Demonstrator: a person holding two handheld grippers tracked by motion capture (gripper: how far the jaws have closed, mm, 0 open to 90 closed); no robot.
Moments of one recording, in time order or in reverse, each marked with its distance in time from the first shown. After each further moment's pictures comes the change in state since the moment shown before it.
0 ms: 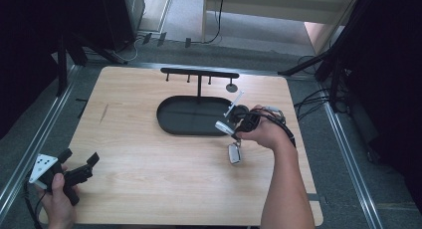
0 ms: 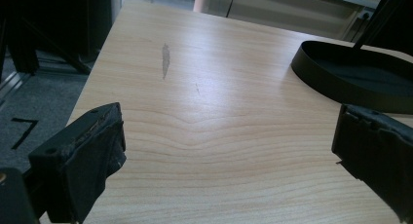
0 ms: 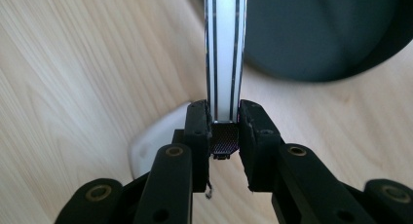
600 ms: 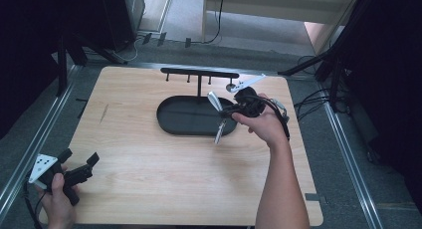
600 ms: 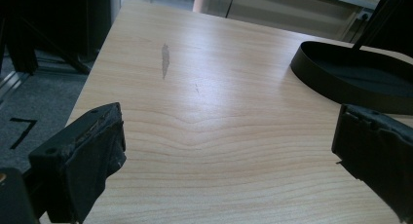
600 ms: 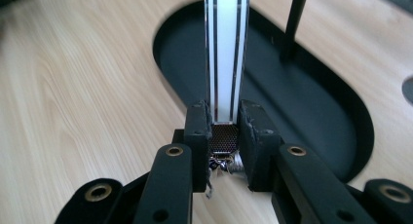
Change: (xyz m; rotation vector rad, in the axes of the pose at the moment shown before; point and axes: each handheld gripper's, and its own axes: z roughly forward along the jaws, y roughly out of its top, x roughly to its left) left arm 0.000 0.000 0.000 0.000 -0.003 -0.004; right arm -0.011 0.011 -0.037 -0.499 0.111 0.139
